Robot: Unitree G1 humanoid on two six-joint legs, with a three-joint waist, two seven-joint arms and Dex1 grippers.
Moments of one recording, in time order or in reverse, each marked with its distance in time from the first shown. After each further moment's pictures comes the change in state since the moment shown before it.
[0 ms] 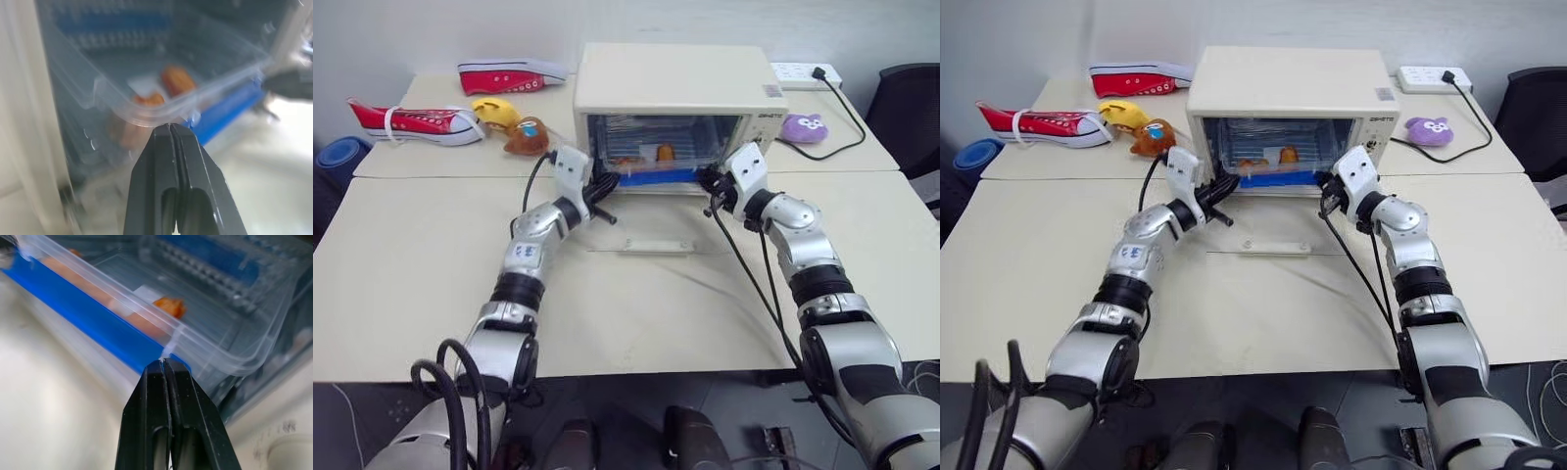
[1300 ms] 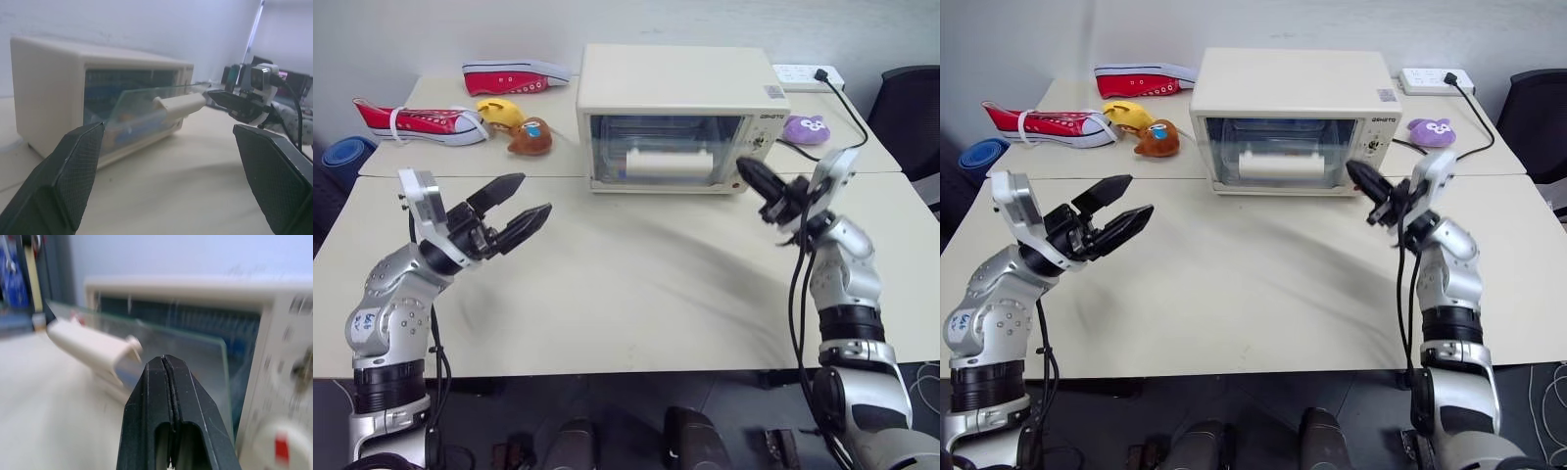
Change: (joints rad) left arm 0.436 0.322 0.286 -0.725 -0.563 0.313 -0.292; right arm 0.144 0.012 -0.273 -0.303 0.436 0.094 0.246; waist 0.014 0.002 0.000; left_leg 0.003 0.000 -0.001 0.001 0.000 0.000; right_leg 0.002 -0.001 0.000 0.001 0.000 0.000
